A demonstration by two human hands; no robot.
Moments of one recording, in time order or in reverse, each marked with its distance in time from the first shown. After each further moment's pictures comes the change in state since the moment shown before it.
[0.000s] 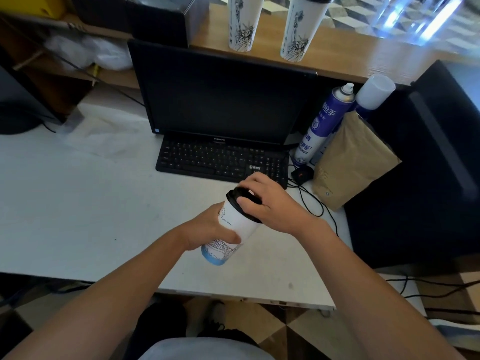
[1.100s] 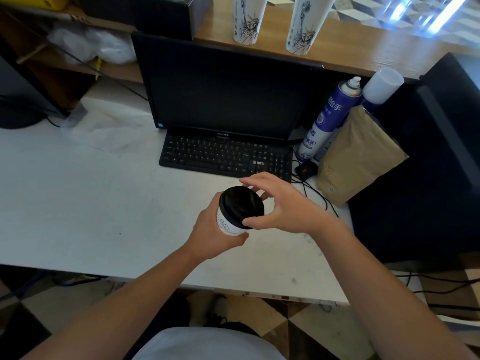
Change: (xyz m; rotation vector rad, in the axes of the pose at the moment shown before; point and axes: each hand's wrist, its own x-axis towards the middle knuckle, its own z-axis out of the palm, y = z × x) left_hand -0.008 -0.033 0.026 0.195 0.486 0.278; right_hand -0.017 -0.008 -0.013 0.080 -0.102 0.009
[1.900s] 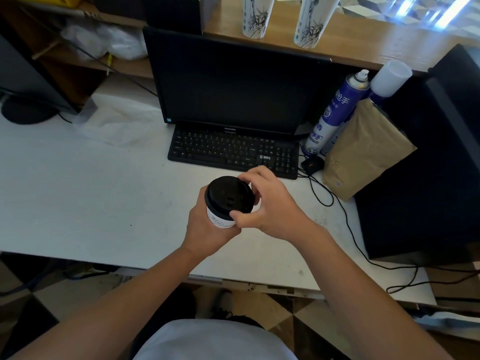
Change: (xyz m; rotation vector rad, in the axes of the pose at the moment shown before) left_hand -0.025 -0.001 -0.015 -0.057 0.230 -0.009; right_hand -0.002 -0.036 0.048 0.044 0.237 -0.006
